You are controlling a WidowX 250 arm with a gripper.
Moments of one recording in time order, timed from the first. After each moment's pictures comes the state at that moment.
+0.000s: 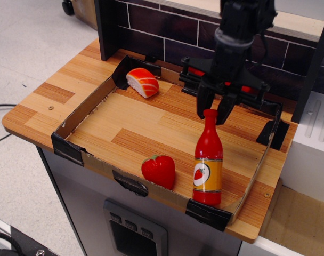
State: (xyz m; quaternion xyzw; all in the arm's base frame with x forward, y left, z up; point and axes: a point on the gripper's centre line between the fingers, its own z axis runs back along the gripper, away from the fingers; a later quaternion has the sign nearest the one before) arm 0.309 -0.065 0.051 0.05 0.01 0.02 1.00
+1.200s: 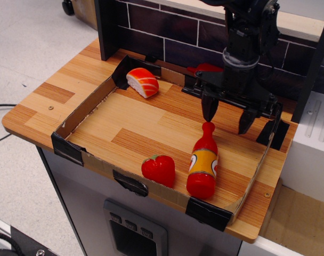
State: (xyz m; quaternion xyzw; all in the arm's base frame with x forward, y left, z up) arm 0.338 -0.065 0.030 0.02 -0.06 0.02 1.00
